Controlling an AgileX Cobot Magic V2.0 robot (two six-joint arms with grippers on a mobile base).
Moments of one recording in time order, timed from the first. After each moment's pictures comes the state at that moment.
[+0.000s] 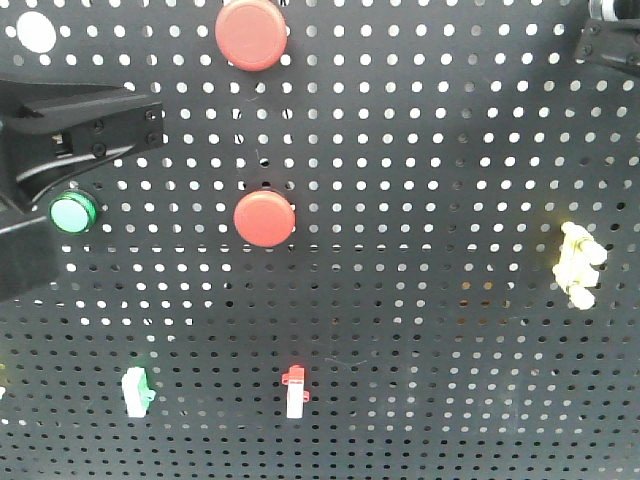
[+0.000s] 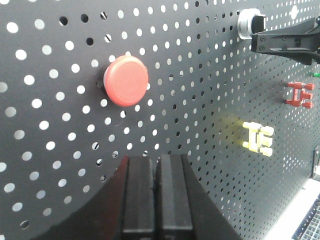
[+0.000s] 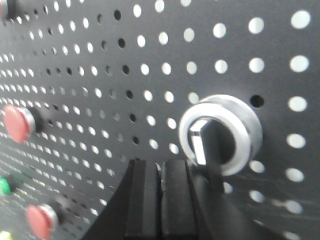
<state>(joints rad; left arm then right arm) -0.78 0.98 -1.31 0.01 0.40 0.10 -0.04 1.06 -1.35 1.20 0.70 -0.96</state>
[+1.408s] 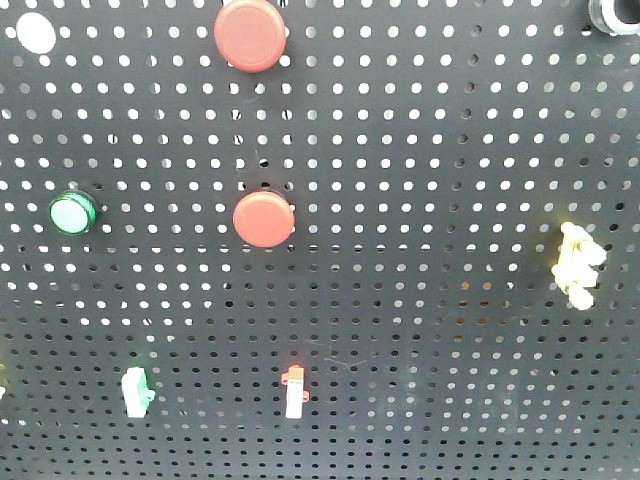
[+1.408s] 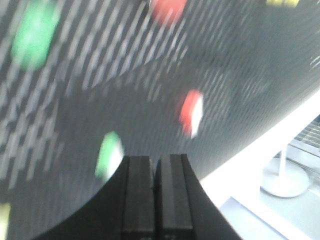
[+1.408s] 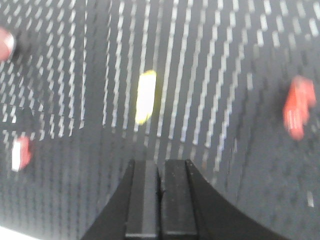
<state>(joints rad) -0.78 0.42 -0.64 0.35 0.55 -0.24 -0.05 0.09 -0.64 0.49 0.63 -0.52</state>
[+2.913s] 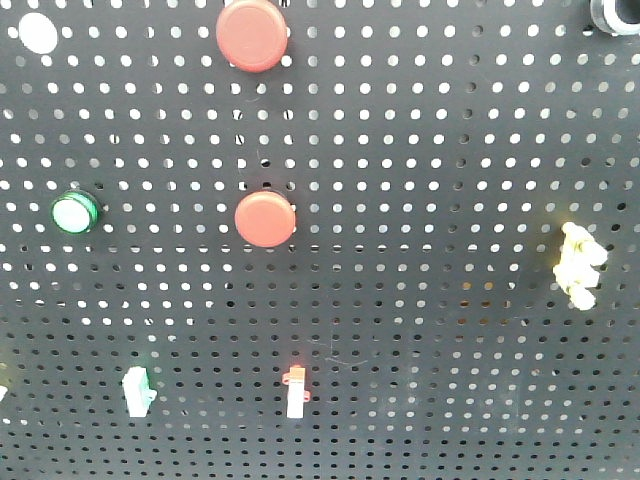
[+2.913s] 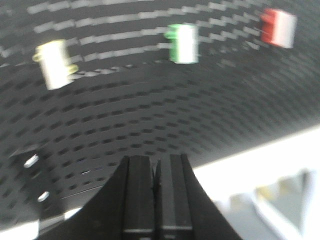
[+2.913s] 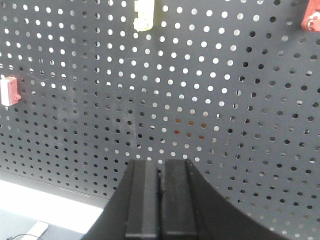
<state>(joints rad) -0.30 0.00 0.02 0.08 0.06 -0.09 -0.05 -0.02 -0.46 0.44 0.65 -0.48</state>
